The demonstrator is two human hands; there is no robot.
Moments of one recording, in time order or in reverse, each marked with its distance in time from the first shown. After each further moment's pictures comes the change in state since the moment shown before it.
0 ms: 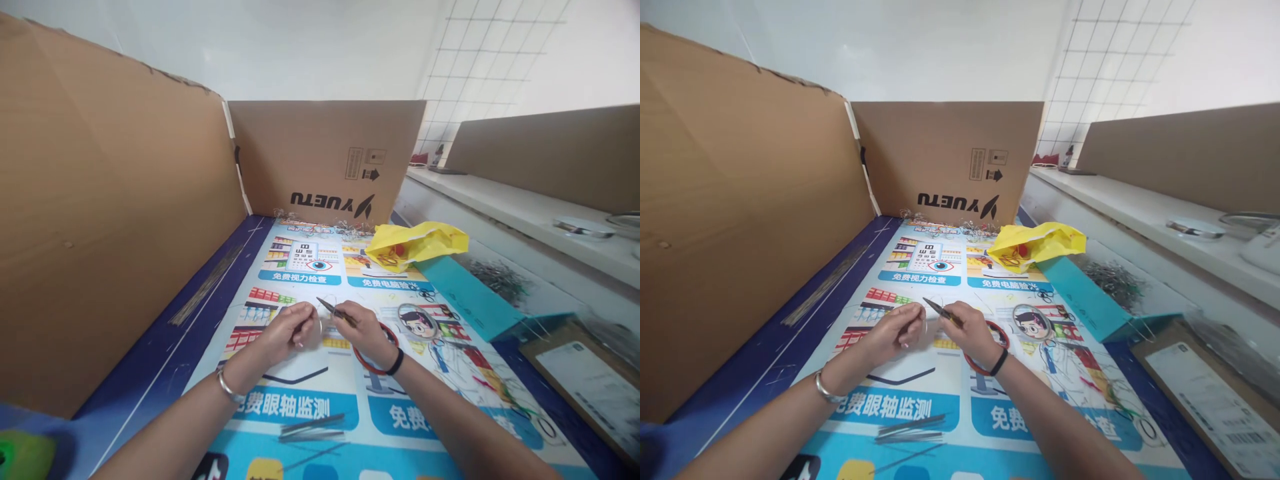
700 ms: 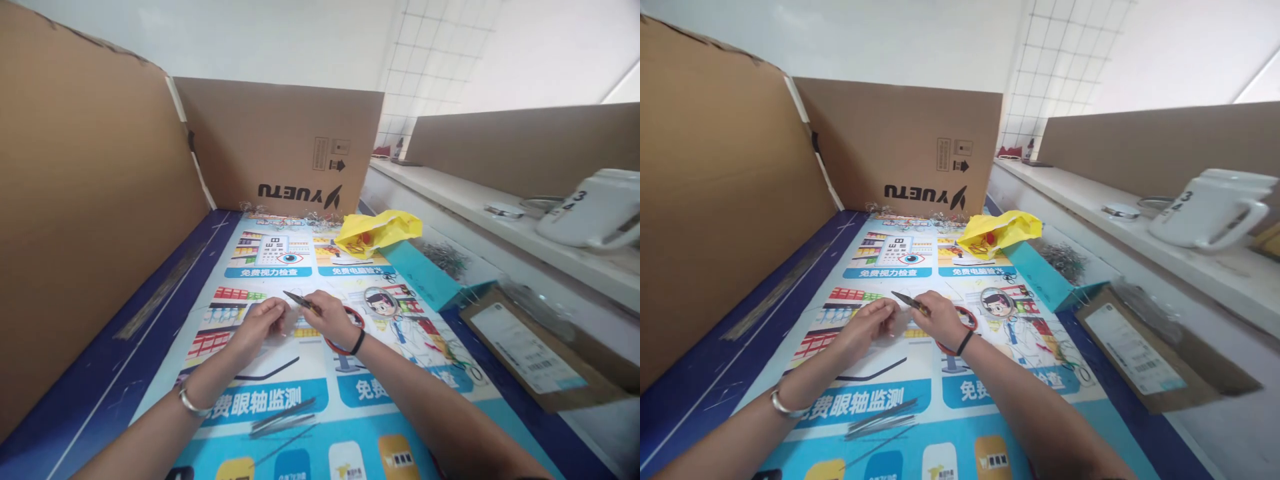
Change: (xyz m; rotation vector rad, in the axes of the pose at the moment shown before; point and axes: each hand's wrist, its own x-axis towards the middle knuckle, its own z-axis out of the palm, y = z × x) left_hand 0.003 -0.009 0.005 0.260 0.153 0.086; right_hand -0.002 0.015 0.009 -0.132 0.058 -0.012
